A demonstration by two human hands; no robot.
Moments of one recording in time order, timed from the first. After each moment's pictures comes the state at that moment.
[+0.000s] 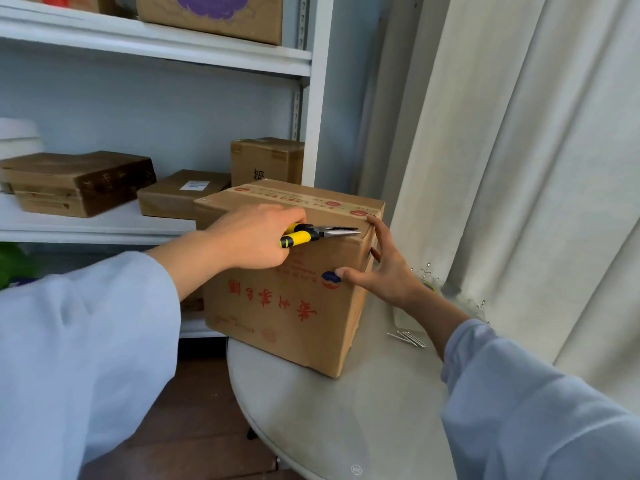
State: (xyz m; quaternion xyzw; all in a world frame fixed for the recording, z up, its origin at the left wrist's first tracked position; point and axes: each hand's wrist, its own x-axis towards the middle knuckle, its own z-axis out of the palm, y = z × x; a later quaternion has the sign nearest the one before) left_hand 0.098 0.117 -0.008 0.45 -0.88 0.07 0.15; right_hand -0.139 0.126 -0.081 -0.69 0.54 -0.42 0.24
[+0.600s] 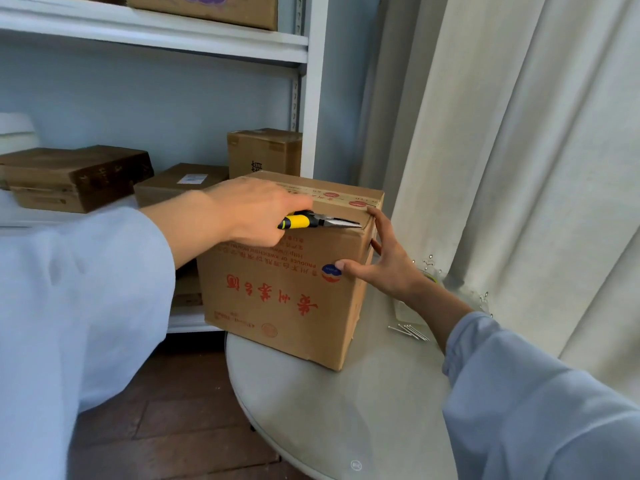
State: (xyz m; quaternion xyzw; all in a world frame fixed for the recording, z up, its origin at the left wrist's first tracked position) left_hand 0.091 0.112 0.017 0.41 -0.90 0.15 0.04; right_hand -0.146 0.119 -0.082 -0.70 0.51 -0.43 0.25
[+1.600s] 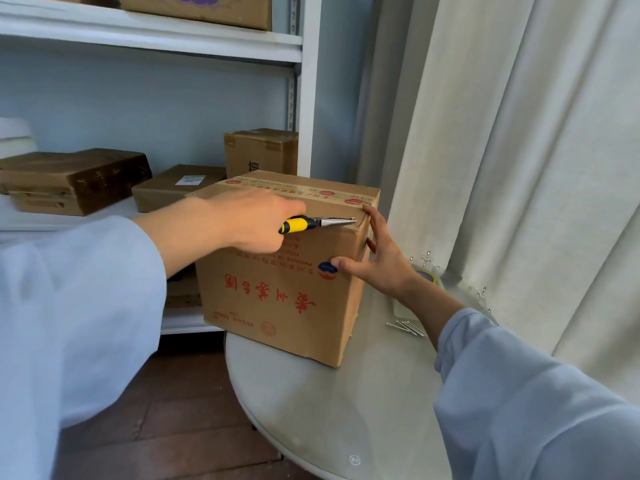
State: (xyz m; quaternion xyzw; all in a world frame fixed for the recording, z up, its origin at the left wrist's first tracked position) left_hand 0.078 0.139 0.021 0.49 -0.86 0.10 0.00; right_hand -0.138 0.132 -0.077 -0.68 0.52 -0.44 0.27
